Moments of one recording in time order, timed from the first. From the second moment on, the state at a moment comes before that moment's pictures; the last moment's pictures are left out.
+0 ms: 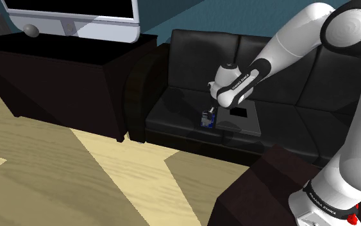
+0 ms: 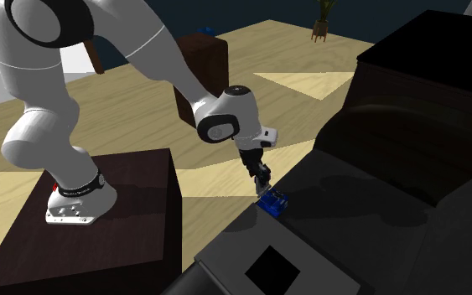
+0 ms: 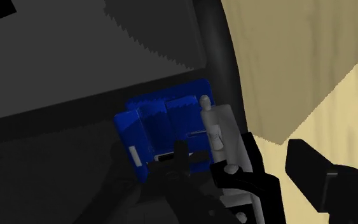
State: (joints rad) arm -0.01 0.31 -0.08 -2.30 -0.18 2.81 -0.29
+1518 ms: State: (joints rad) arm -0.01 0.16 -0.07 -2.28 -0.16 2.65 -0.32
